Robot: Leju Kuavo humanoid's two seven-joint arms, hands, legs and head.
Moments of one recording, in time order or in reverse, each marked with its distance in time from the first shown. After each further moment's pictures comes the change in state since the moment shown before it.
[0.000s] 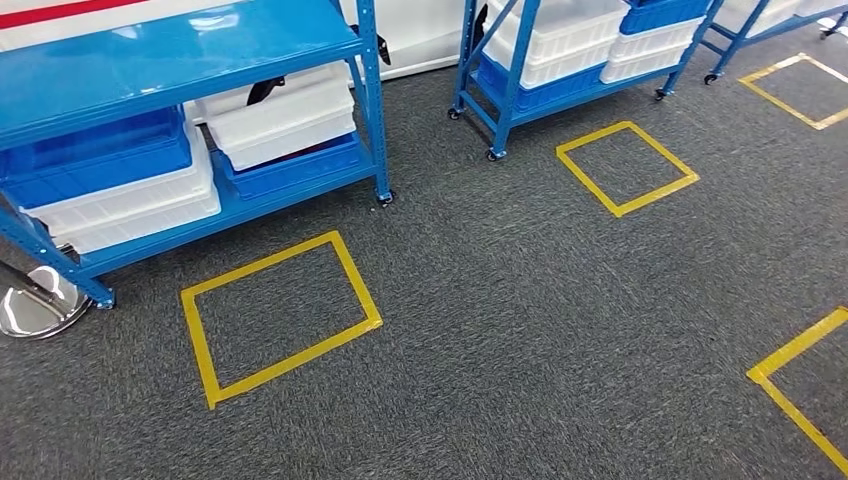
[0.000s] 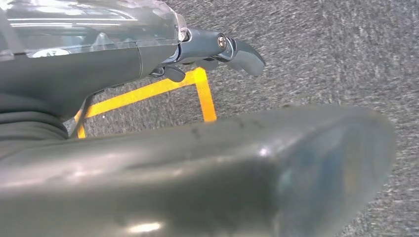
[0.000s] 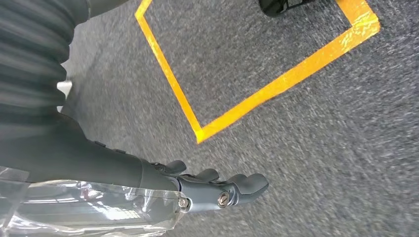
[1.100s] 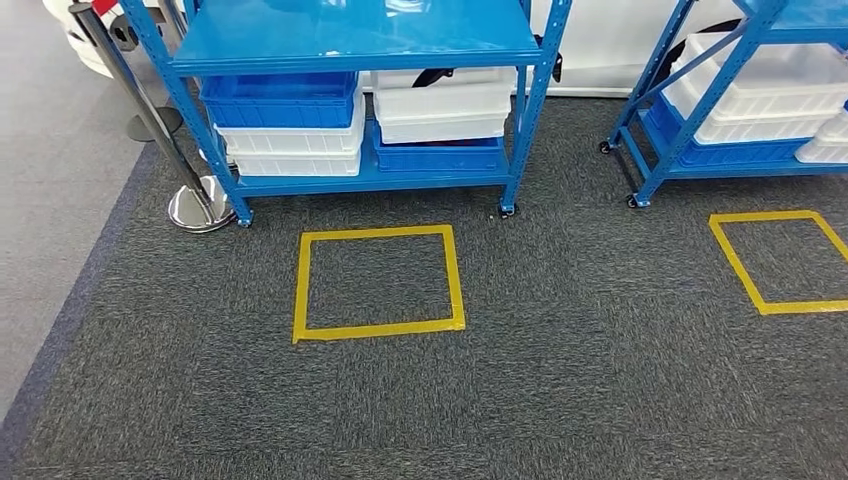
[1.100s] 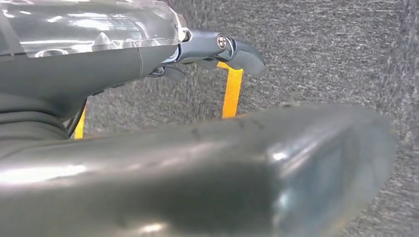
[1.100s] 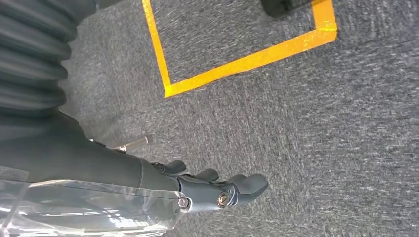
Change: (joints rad) left arm -0.006 -0.003 0.012 -0.001 -0.019 -0.017 -0.054; right arm 0.002 0.043 -0.076 -0.058 -0.028 0.013 -0.015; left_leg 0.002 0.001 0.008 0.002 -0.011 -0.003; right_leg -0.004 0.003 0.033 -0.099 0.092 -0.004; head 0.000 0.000
